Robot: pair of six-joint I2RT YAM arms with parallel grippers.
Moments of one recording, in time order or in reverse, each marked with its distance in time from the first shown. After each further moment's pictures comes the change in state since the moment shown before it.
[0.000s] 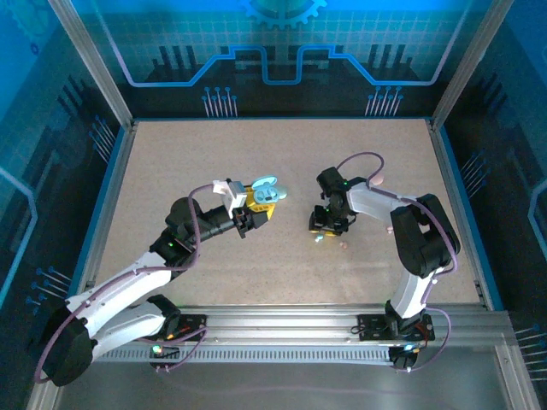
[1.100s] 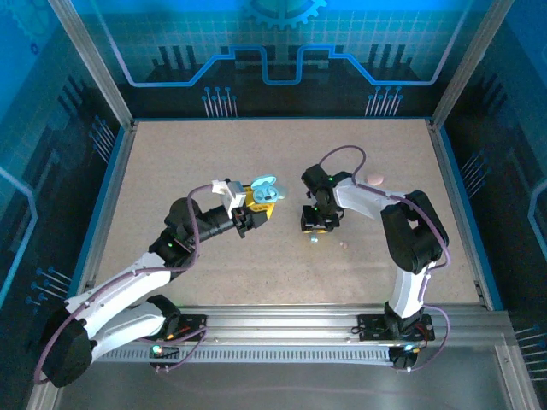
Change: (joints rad) left arm 0.000 -0.007 0.000 -0.001 -0.008 0.000; right arm 0.090 0.068 0.144 -0.116 0.061 -0.089
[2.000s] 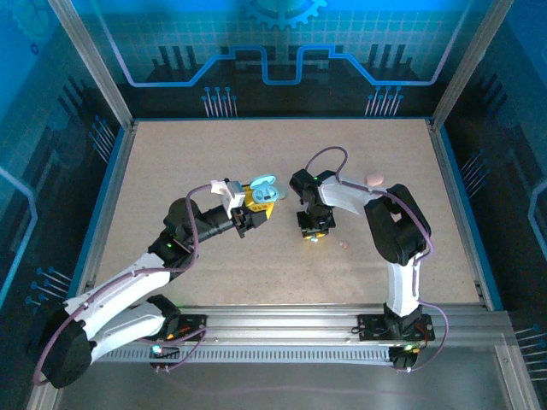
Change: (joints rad) left arm 0.000 -0.008 0.000 0.000 -0.003 0.000; right arm 0.056 0.120 0.103 -0.126 0.097 -0.050
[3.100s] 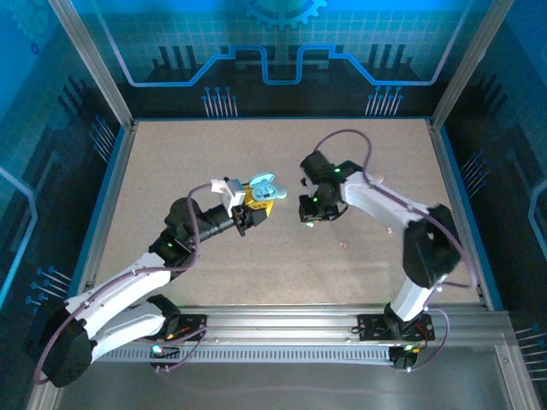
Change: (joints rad) left arm 0.000 0.011 0.000 -0.006 -0.050 0.001; right arm -0.030 -0.311 0.003 0.013 -0.148 -0.005
